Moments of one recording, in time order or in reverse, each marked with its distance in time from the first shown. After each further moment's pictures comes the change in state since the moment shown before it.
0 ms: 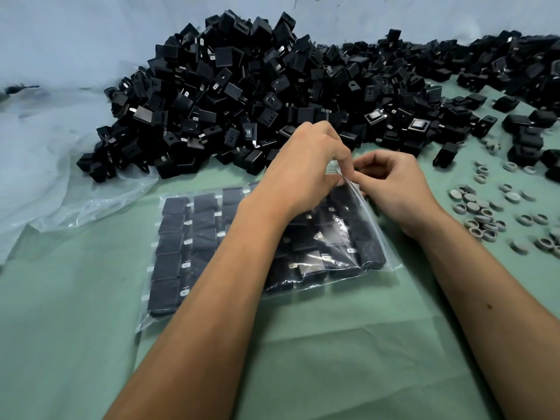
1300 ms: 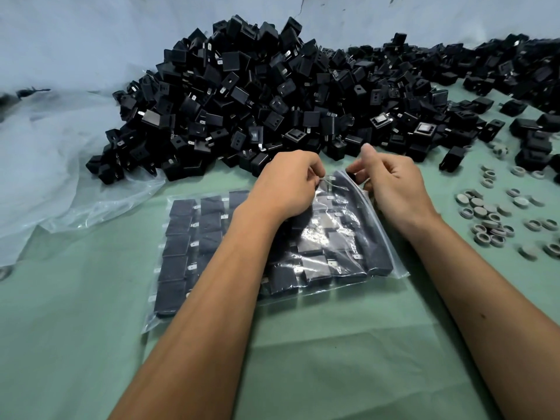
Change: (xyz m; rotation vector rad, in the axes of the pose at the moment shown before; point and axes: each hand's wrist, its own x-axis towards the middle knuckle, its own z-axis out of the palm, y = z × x) left_hand -0.005 -0.037 0.017 -0.103 -0.019 -0.310; right_hand -0.006 -0.021 0.010 -0.208 0.090 -0.023
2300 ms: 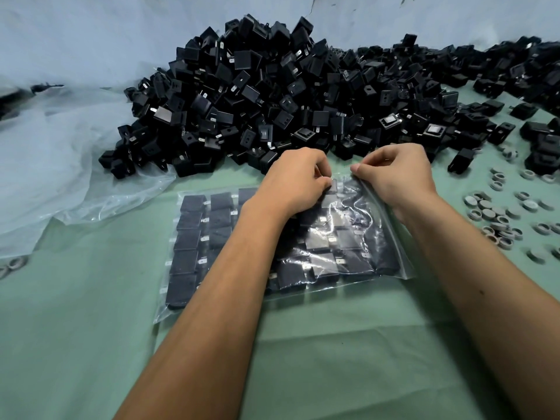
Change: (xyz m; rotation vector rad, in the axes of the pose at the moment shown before) left_hand 0.000 0.002 -0.005 -0.035 -0.022 -0.043; right_hand 0.019 -0.015 0.011 -0.100 0.115 0.245
